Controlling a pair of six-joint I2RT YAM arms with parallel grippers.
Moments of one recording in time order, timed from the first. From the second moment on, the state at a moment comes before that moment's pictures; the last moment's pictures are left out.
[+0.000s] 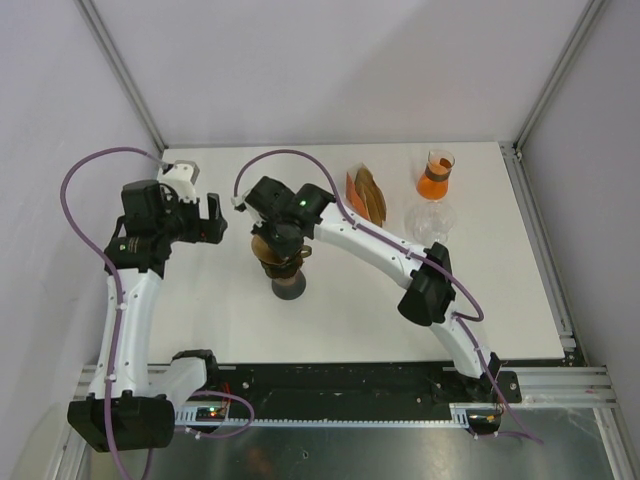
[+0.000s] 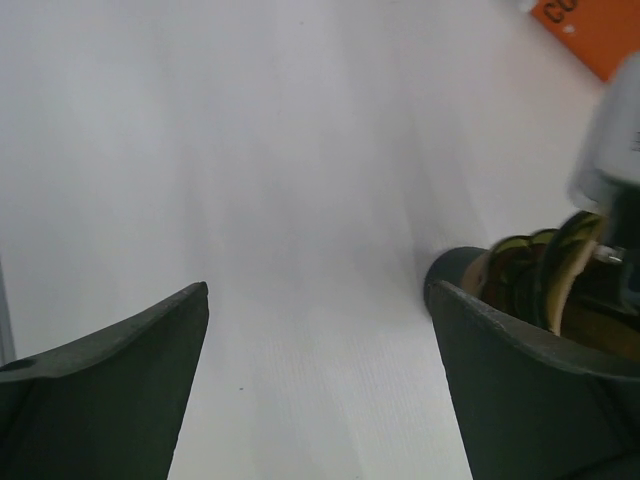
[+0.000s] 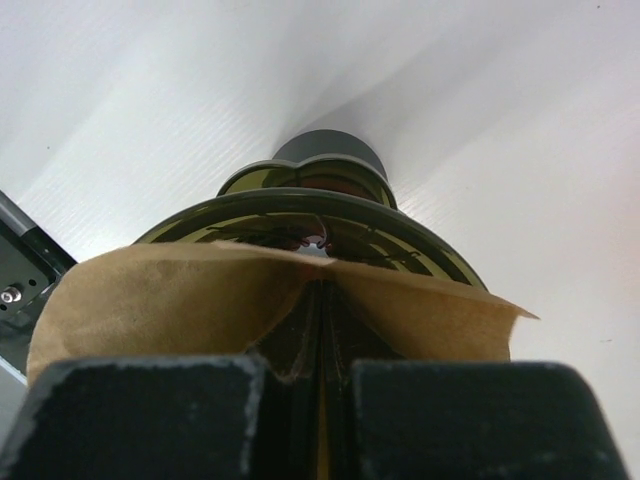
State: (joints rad) left arm 0.08 1.01 1.12 -0.71 0.25 0.12; right arm 1.03 2.24 2.36 -1.15 0.02 0.09
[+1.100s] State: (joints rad) left arm 0.03 0.99 1.12 -0.76 0.59 0.09; right arm 1.04 1.83 2.12 -0.94 0.00 0.06
